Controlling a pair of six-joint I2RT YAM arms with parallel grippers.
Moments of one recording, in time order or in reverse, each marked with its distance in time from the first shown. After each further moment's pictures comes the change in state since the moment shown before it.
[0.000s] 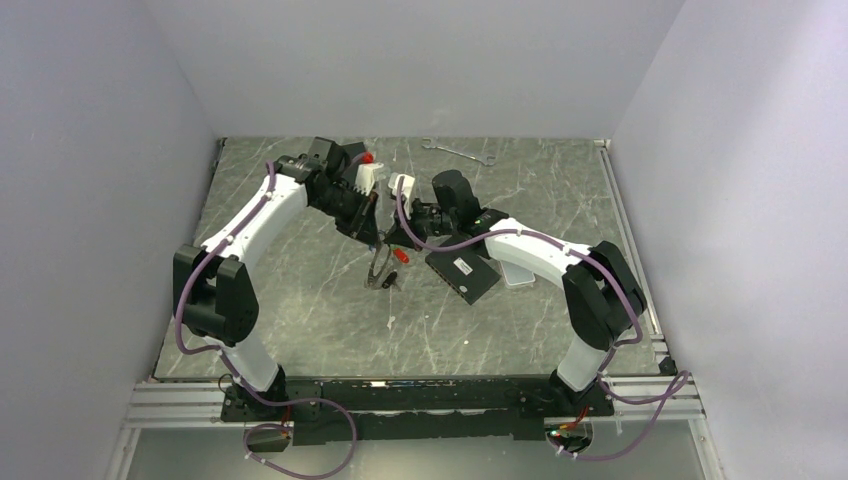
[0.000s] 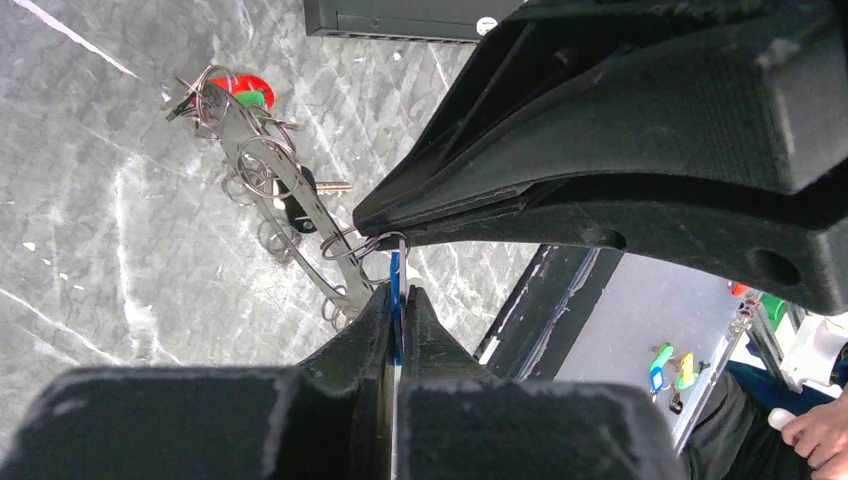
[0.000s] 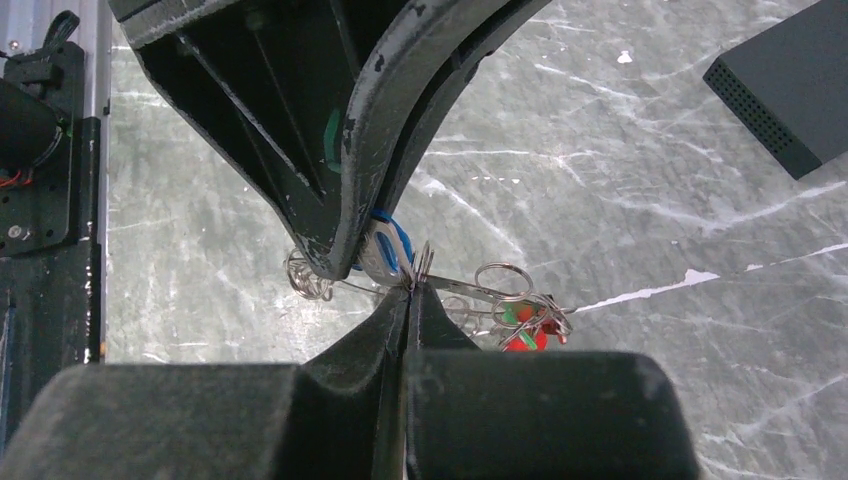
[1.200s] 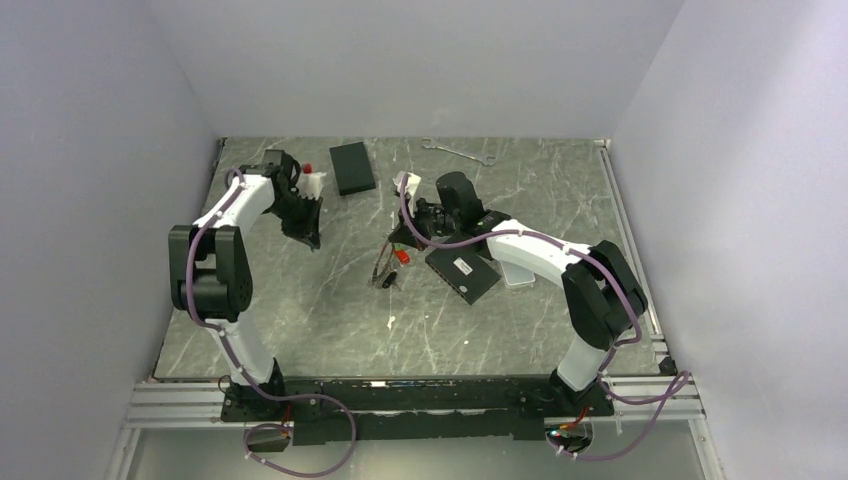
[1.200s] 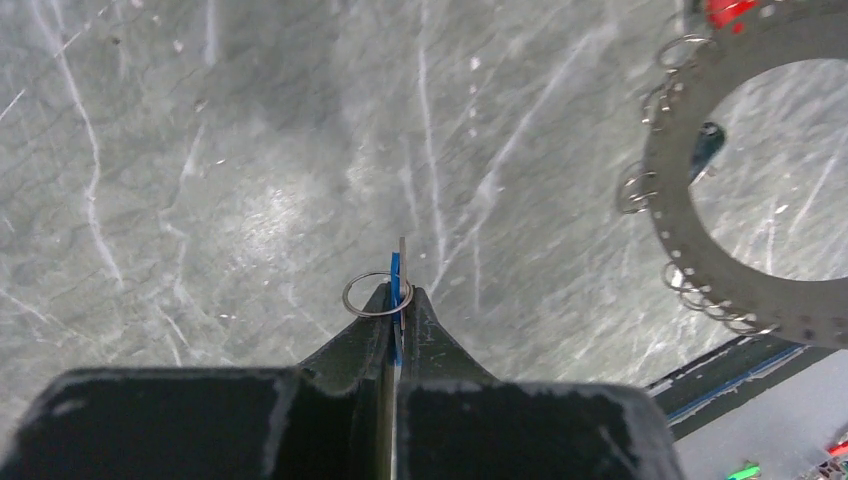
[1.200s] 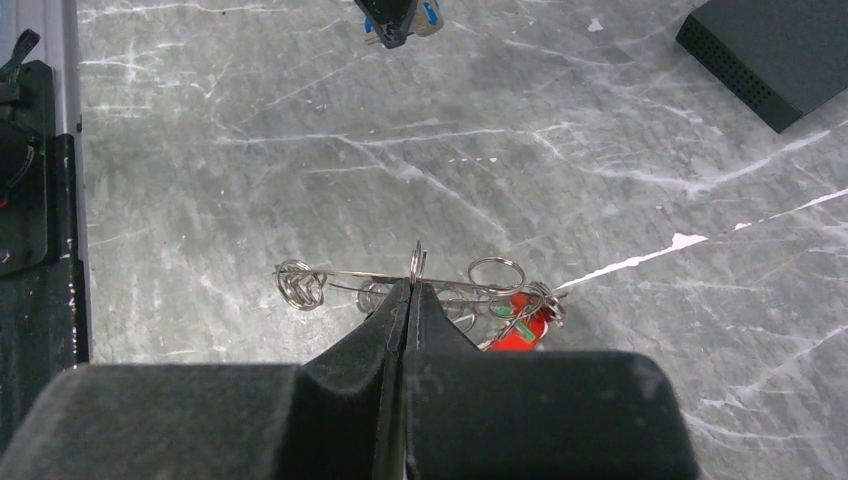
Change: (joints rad) left arm 0.294 0.121 -0.090 0.081 -0.355 0.009; right arm -0.022 -0.002 -0.032 0.033 0.043 0.051
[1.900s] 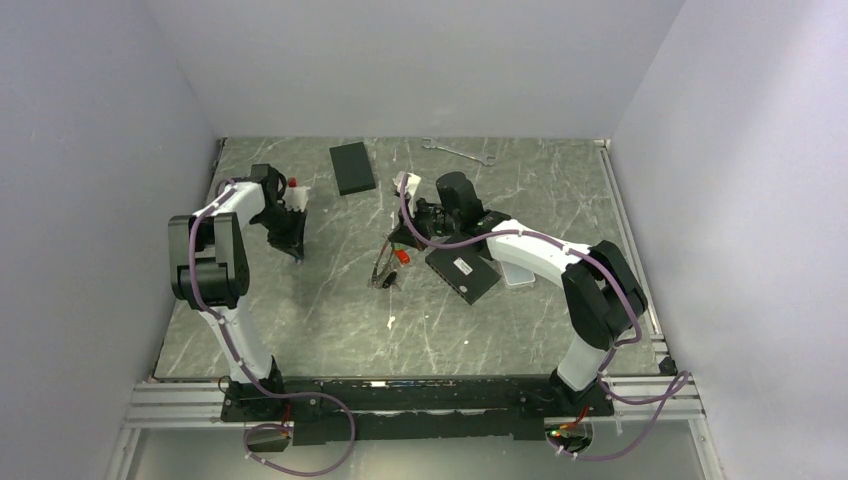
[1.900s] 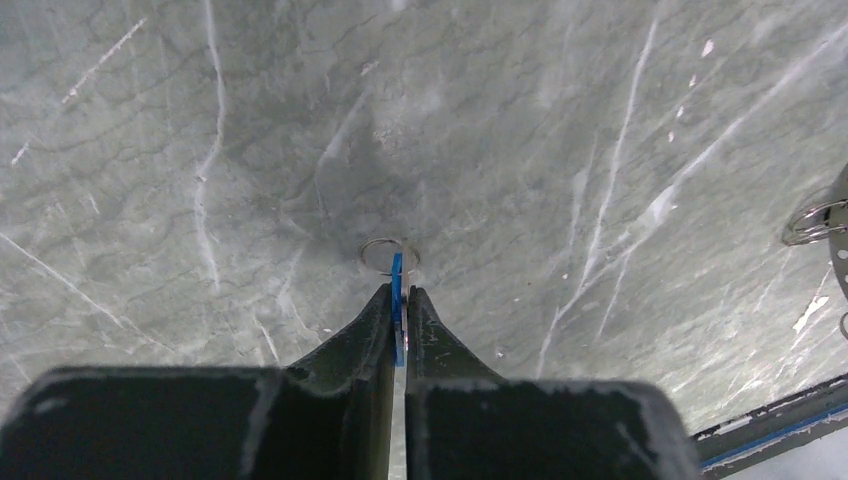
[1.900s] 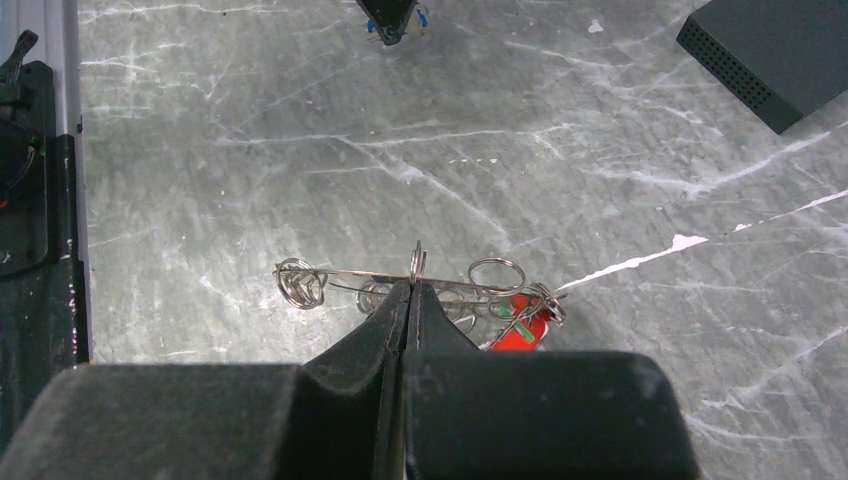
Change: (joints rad) left arm 0.114 0.099 -0.077 0.091 -0.073 0.067; right arm -0.001 0.000 -0.002 0.004 0.000 0.002
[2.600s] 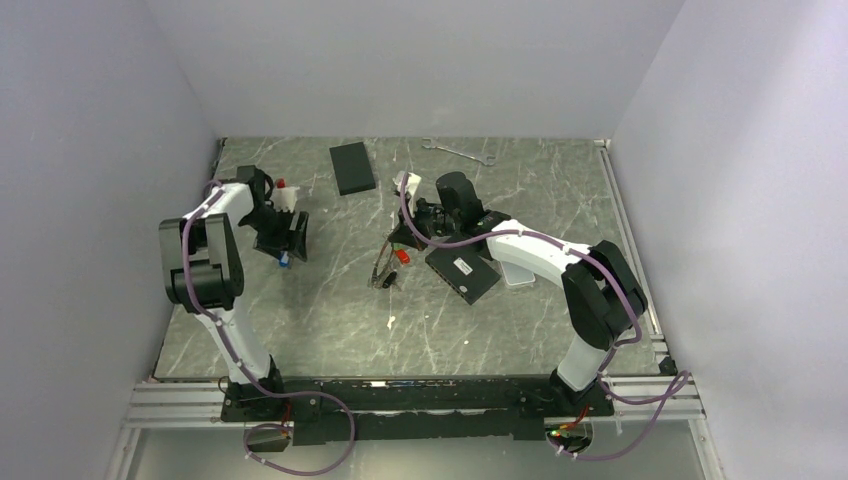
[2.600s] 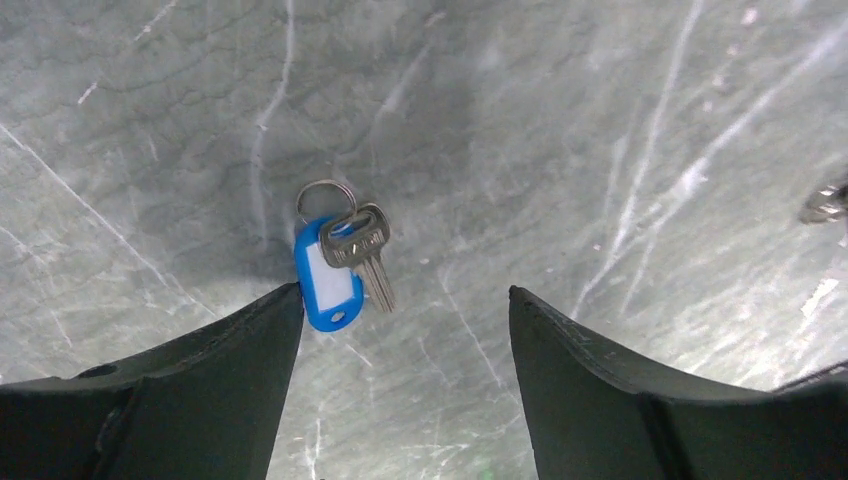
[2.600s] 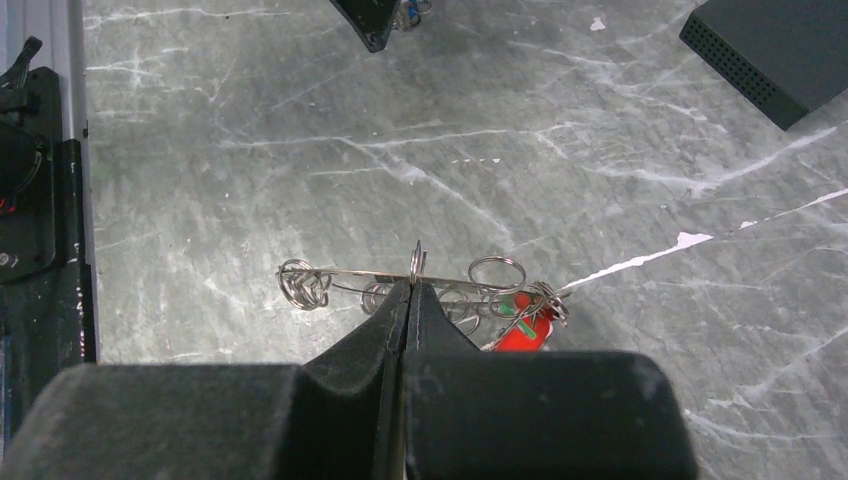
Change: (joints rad) left arm 0.068 -0.007 -0.011 -0.017 0.005 0.034; right arm 0.000 0.000 0.000 0.001 0.000 0.013
